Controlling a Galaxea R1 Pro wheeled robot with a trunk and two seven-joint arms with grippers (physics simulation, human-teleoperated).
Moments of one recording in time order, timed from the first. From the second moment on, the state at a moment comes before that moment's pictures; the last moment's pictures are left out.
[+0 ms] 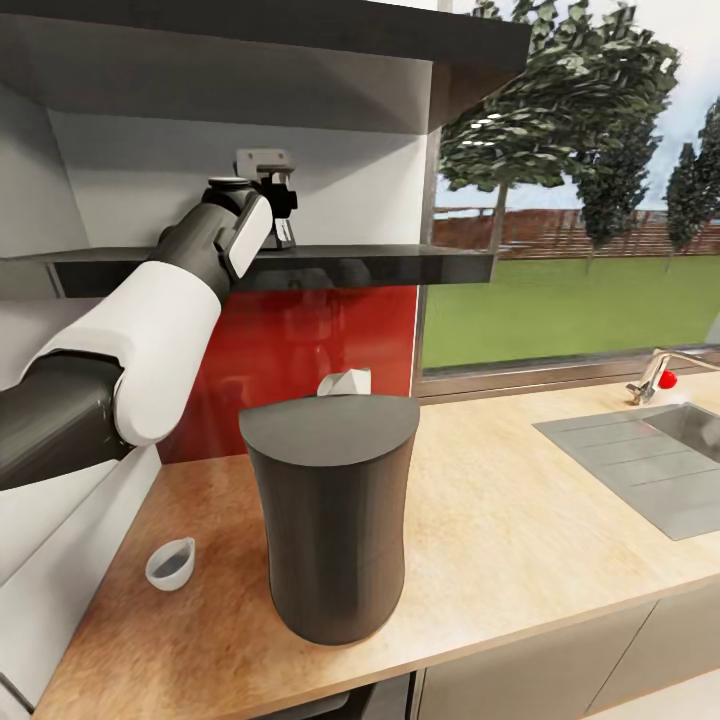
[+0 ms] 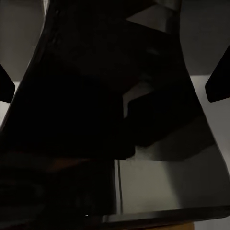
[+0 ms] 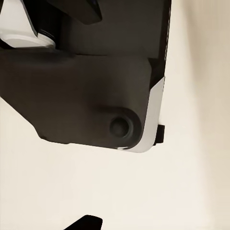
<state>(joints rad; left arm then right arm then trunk) -1.76 -0.16 -0.05 -0.44 0.04 0.40 0.29 -0.22 0.00 0.57 -0.02 -0.49 0.09 0.04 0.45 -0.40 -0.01</state>
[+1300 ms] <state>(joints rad) -1.73 -0.16 -0.05 -0.45 0.08 0.41 0.29 -0.22 0.01 0.58 -0.03 -0.49 0.09 0.05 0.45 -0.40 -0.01</state>
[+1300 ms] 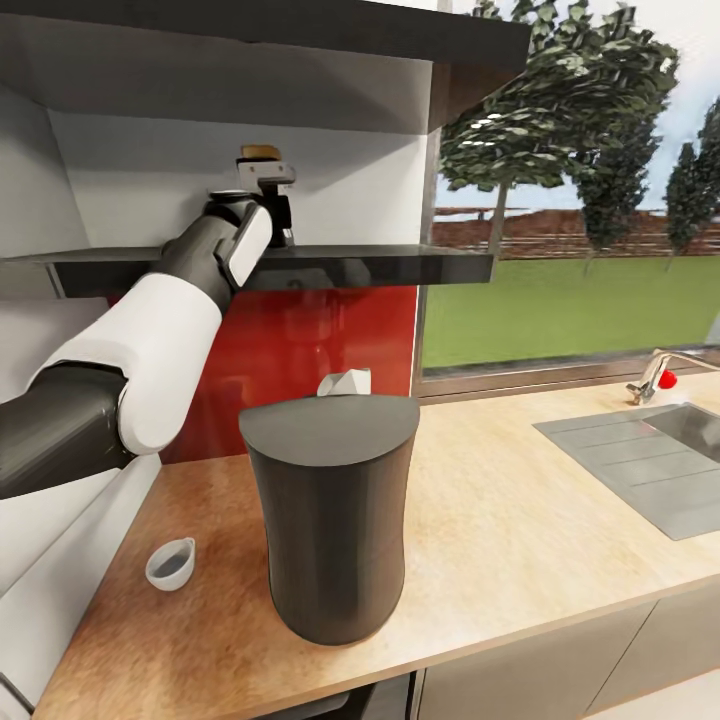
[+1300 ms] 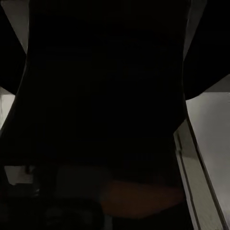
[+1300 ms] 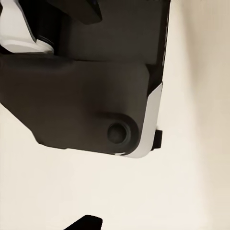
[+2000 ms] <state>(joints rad) -1.73 -0.16 -0.05 -0.51 0.08 0.42 0.29 -0.22 0.01 0.57 -0.03 -0.49 0.09 0.05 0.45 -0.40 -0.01</state>
